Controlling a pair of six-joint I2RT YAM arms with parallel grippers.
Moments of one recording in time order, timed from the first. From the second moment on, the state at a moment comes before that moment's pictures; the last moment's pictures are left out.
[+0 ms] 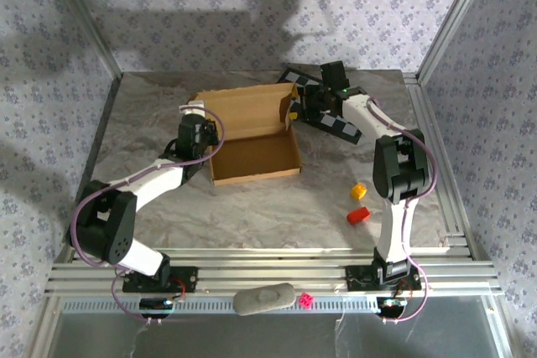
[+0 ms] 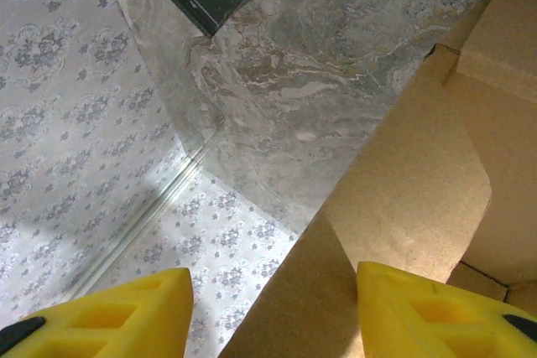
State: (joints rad) left arm -0.40 1.48 0.79 0.27 -0.32 -0.30; right arm 0.29 2.02 1.65 -0.41 -0.59 1.77
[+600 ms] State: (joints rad) left arm -0.40 1.51 0.79 0.34 -0.35 -0.33; right arm 0.30 1.98 1.56 -0.34 -0.62 1.85
